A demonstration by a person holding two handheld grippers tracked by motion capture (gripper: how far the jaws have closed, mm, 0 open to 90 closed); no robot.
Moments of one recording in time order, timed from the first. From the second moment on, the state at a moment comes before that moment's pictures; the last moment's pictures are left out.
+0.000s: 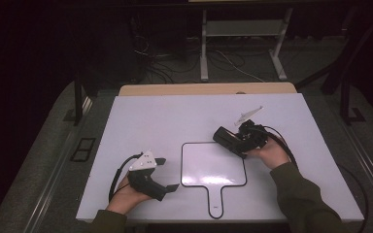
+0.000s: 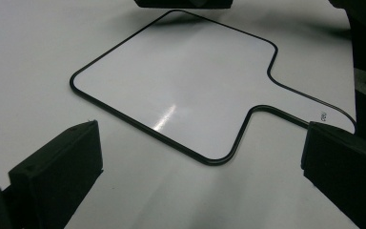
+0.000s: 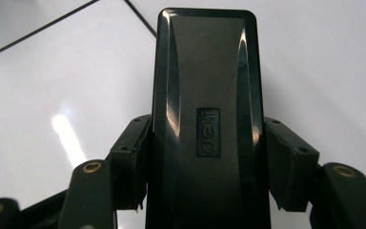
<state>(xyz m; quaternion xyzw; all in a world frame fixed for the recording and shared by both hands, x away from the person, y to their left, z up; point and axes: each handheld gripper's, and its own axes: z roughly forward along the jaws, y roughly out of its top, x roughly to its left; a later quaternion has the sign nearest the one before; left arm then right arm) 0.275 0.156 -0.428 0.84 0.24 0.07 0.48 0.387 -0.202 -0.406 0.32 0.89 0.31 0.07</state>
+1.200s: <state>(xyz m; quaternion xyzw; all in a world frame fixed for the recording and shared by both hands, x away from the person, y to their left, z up) 0.273 0.158 -0.426 0.84 0.23 0.07 0.49 0.478 -0.161 -0.392 0.34 0.89 0.30 0.09</state>
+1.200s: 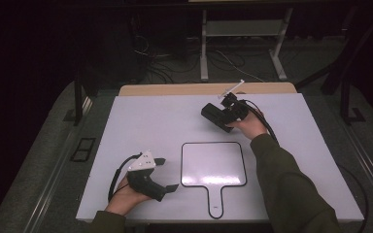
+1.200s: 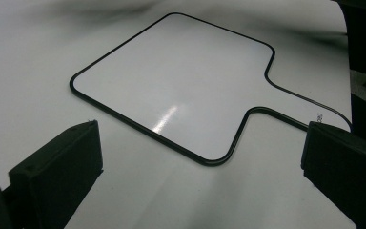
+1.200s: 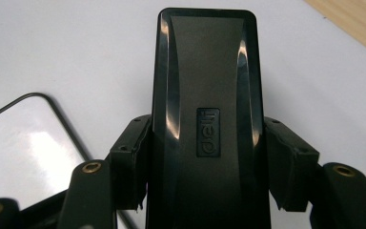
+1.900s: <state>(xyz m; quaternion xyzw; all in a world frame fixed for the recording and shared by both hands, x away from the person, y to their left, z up) 0.273 0.158 -0.426 0.84 0.23 0.07 0.49 0.509 -0.139 -0.432 0.36 0.89 0.26 0.09</state>
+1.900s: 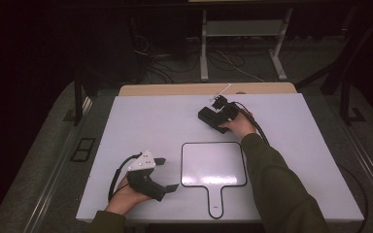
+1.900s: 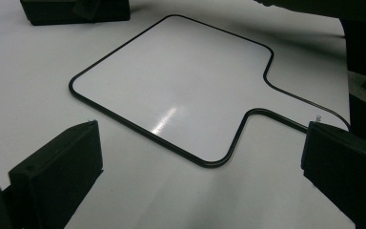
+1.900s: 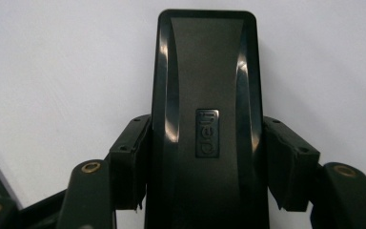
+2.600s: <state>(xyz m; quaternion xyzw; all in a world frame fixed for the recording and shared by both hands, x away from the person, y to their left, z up) 0.282 0.154 -0.433 0.84 0.24 0.07 0.48 0.503 -0.158 -0.415 0.37 0.86 0.33 0.09</state>
